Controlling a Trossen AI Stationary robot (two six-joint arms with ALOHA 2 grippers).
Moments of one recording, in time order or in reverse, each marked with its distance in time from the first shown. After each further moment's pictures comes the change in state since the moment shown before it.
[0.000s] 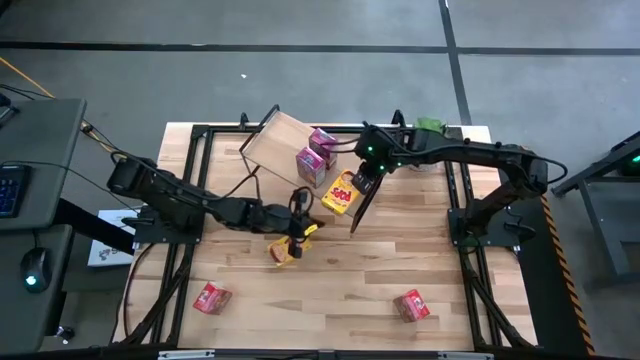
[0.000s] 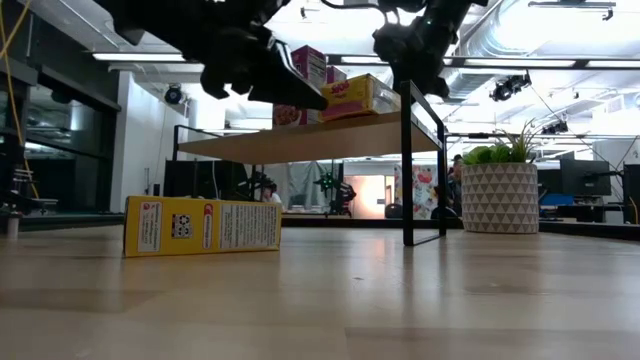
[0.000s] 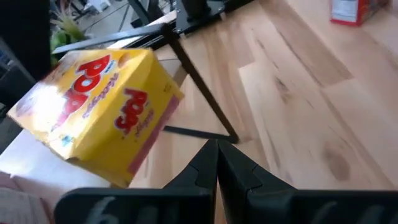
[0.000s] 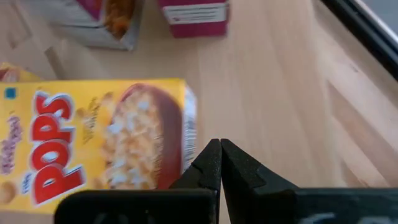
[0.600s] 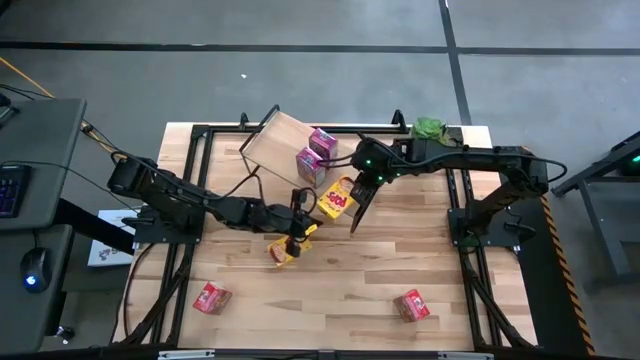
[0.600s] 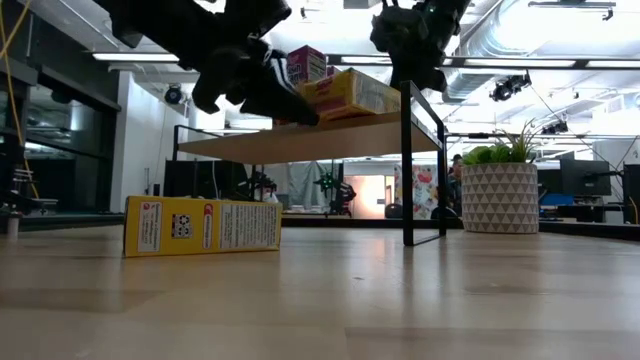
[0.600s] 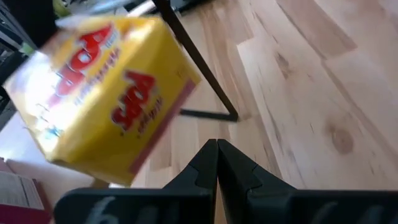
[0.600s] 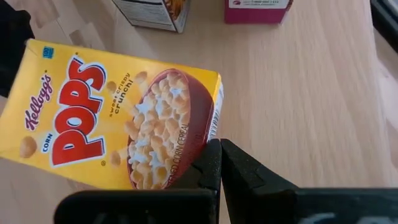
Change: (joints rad) left arm 0.005 0.002 0.000 -0.073 -0.004 0.014; right arm 0.090 0.001 0.000 0.003 0.019 0.006
